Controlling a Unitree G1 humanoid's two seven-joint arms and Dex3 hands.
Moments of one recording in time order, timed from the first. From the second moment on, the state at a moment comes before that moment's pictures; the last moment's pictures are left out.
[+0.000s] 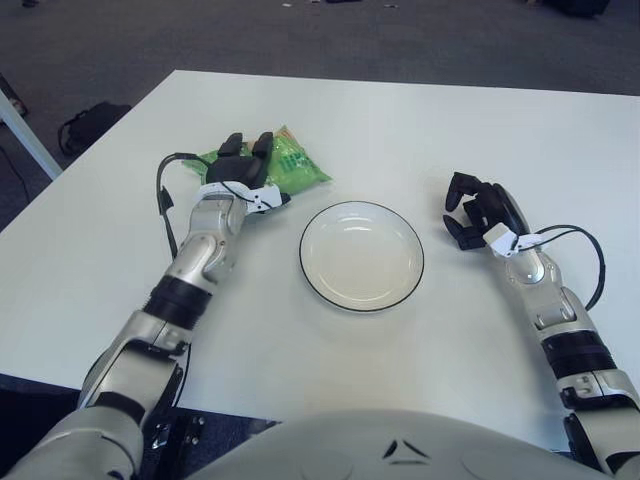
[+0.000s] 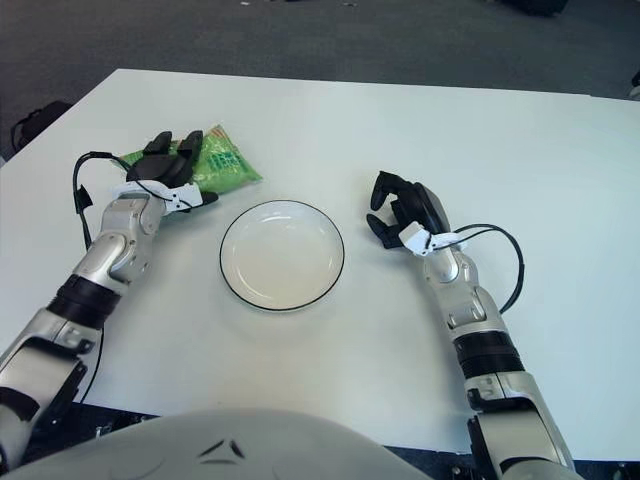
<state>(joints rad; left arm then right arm) -0.47 0.40 -0.32 0.23 0.98 0.29 -0.19 -0.18 -0.46 0.10 0.27 -0.34 -0.23 -0.08</state>
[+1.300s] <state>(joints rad) -0.86 0.31 -0.35 1.27 0.74 -0.11 0.60 -0.18 -0.50 0.12 0.25 -0.36 -0.22 -0.03</state>
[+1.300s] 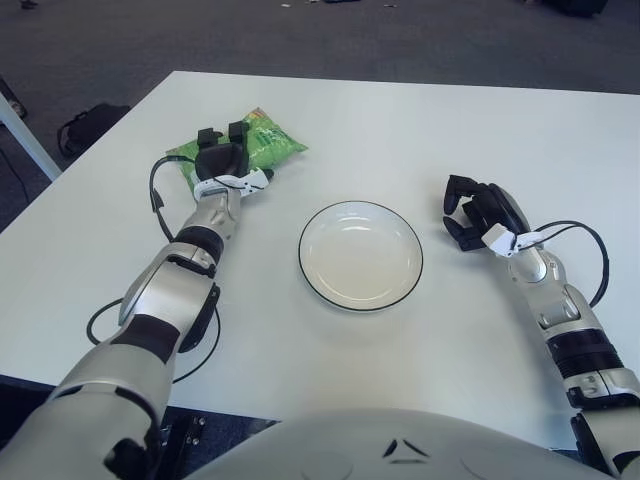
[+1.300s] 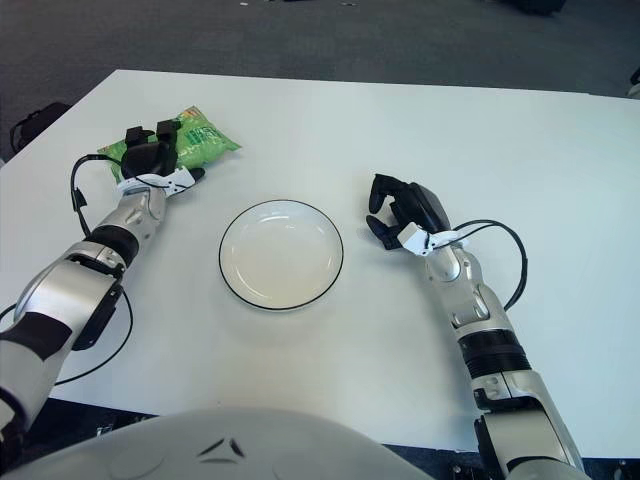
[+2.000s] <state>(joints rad) -0.87 0.35 -0.36 1.24 0.64 -0.27 0.58 -0.19 -0.51 0.13 0.27 -0.35 -0.24 0.00</state>
